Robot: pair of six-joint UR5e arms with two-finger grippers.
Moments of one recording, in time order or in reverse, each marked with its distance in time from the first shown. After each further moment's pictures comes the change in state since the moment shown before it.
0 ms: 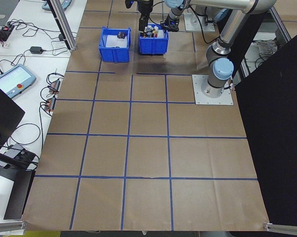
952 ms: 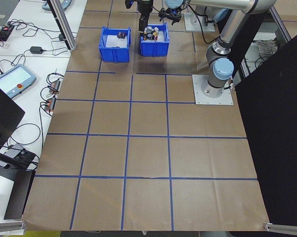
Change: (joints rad) left arm 0.001 -0.002 0.000 0.001 -0.002 0.000; right arm -0.068 -0.169 -0.022 0.086 0.006 -0.006
